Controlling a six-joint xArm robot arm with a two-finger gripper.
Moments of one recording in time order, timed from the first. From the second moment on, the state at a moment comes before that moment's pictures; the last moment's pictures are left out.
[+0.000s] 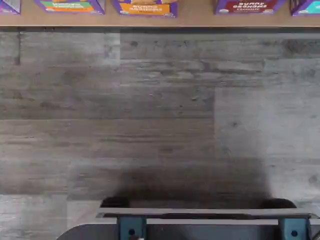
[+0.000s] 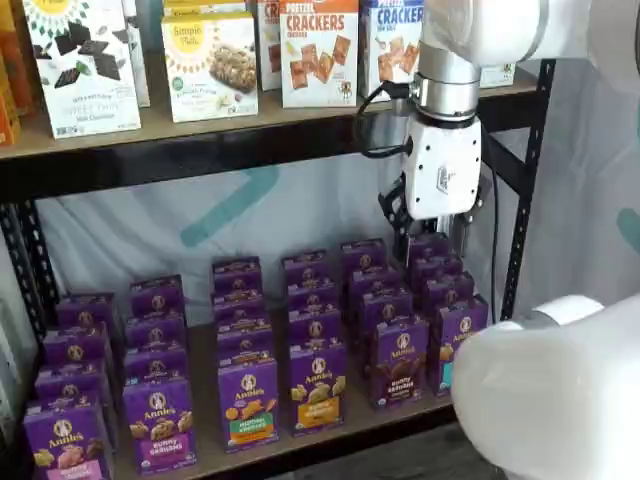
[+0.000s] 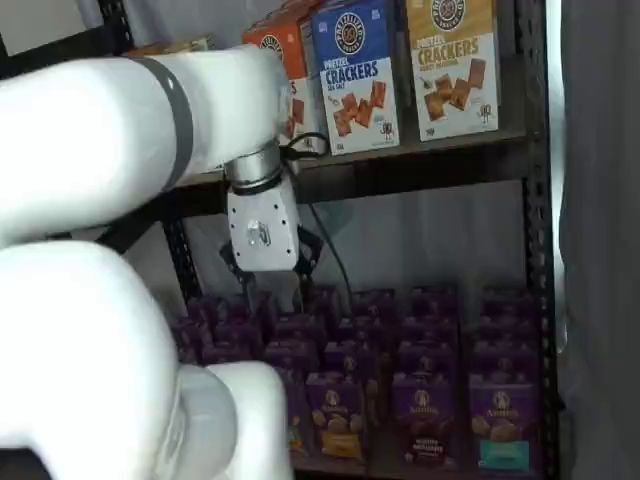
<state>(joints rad) 0.13 -0.92 -0.50 0.03 1.42 0.14</state>
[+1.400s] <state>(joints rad) 0.12 -0.84 -0.38 -0.04 1.18 0.15</state>
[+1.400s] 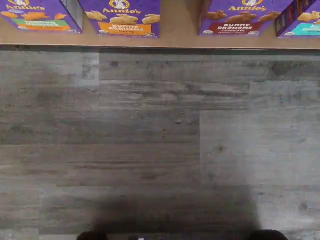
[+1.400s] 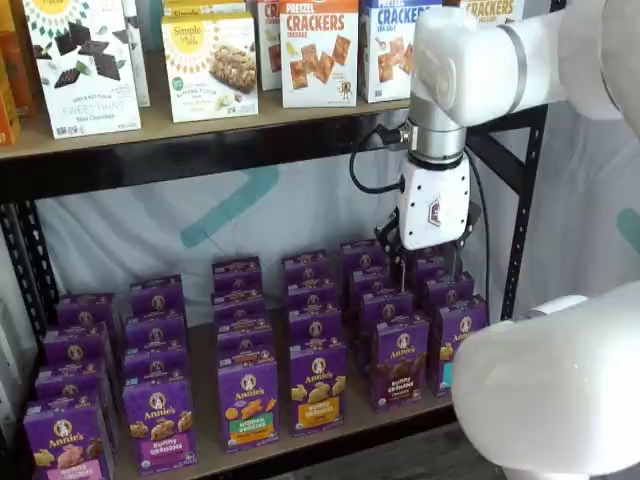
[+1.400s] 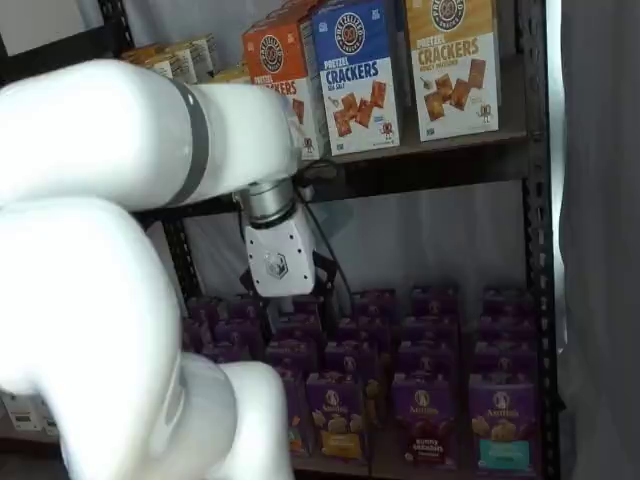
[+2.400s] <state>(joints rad) 0.09 -0.64 -0.34 -0.04 0.95 0.13</state>
